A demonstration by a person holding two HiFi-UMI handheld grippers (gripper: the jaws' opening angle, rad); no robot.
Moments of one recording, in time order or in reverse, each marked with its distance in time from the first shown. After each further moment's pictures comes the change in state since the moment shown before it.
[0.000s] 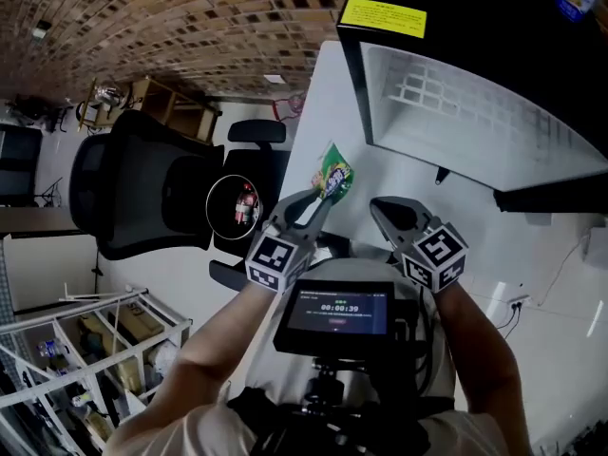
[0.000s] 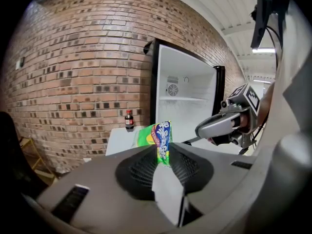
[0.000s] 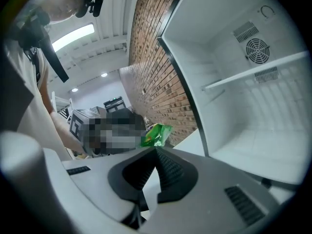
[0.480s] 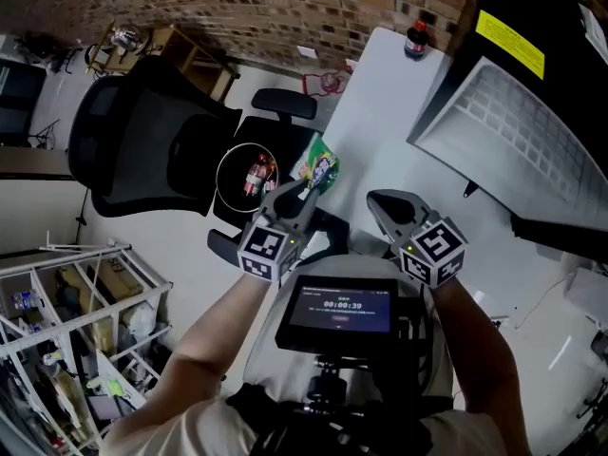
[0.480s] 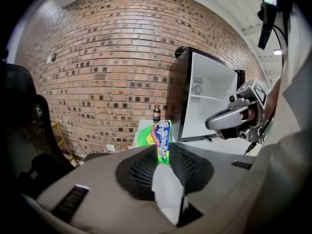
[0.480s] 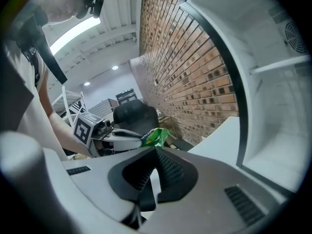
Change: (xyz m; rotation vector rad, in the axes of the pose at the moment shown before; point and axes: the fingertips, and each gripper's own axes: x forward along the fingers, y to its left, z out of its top) left arm -0.066 0.076 -0.056 -0.148 0.006 0.208; right arm 0.075 0.051 0.001 -0.066 0.102 0.142
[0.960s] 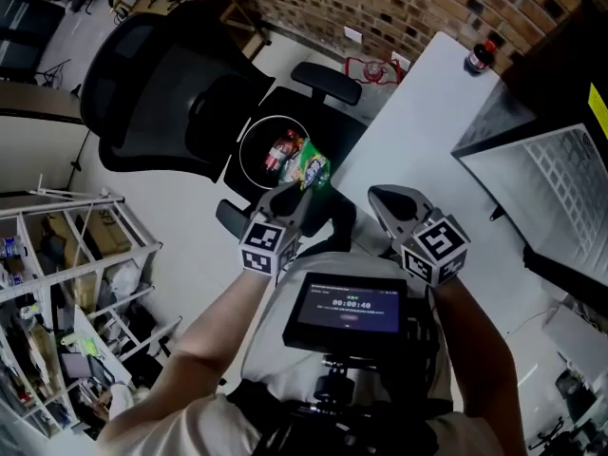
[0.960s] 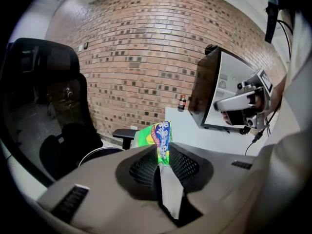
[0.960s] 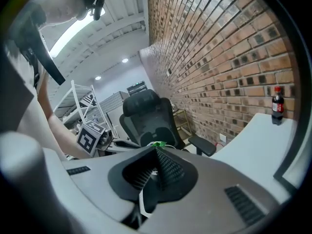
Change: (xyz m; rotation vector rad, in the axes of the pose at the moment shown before) left arm -0.062 0.082 -0.092 -0.195 0.083 0.192; right arm 0.088 0.050 -0.003 -0.046 0.092 0.136
